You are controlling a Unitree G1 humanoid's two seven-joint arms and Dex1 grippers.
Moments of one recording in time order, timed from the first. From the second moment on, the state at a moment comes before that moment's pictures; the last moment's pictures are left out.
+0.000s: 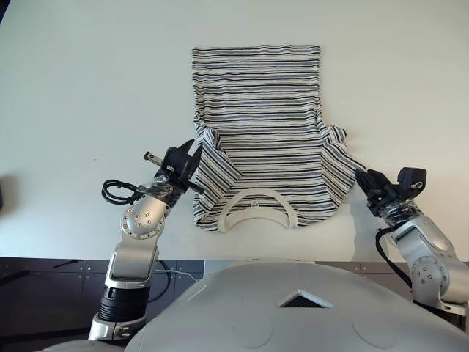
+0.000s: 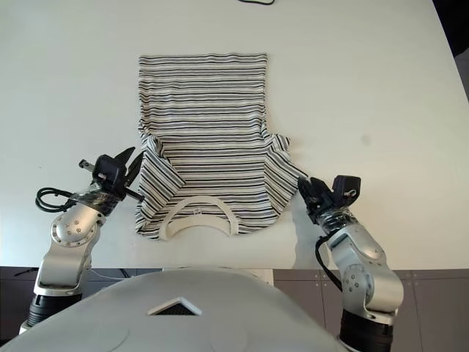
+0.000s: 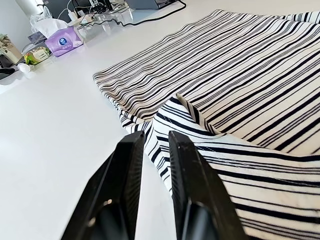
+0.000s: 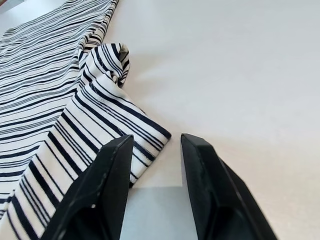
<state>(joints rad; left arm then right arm) 0.43 0.39 -0.09 -0.41 0.05 0.17 -0.31 0.52 -0.26 -0.23 -0.50 0.54 0.63 0.29</state>
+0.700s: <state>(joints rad) 0.38 0.38 -0.13 -0.41 0.06 0.17 -0.32 0.55 -0.31 -0.01 -0.68 0.31 0.45 0.27</state>
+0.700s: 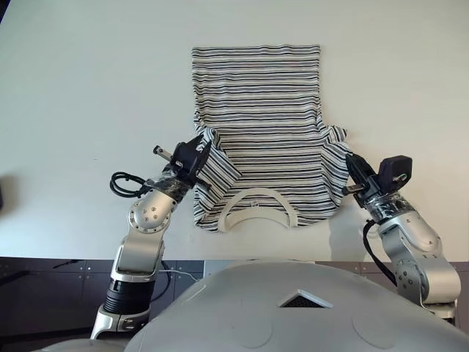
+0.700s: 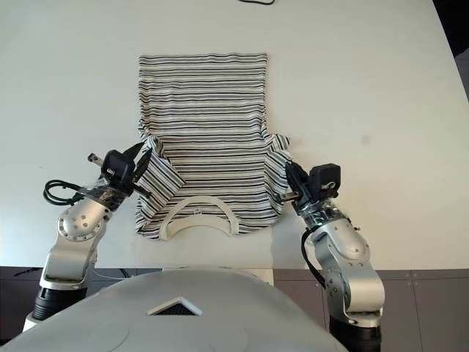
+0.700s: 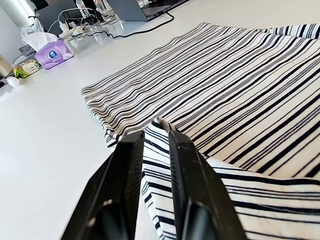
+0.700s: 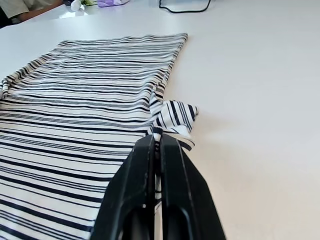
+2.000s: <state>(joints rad) 0.33 0.49 -0.14 -0.41 0.06 0.13 -0.50 0.40 -0.53 -0.08 -0.68 0.57 0.59 0.58</state>
